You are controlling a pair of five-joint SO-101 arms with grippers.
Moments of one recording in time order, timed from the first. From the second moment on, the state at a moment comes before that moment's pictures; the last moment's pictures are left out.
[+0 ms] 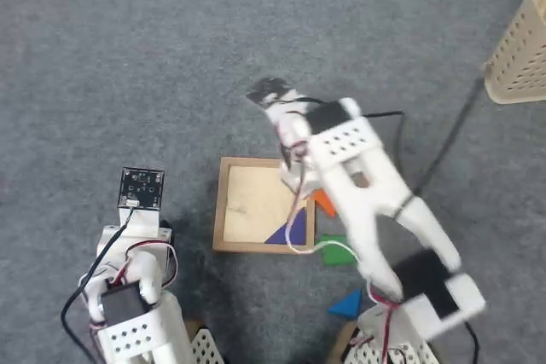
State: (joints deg) left arm -25.8 -103.8 97.3 73.1 -18.2; right arm -31.8 2.5 9.6 81.9 15.7
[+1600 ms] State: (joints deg) left arm -25.8 -103.8 97.3 73.1 -18.2; right arm -39.4 23.8 -6.2 82.1 25.5
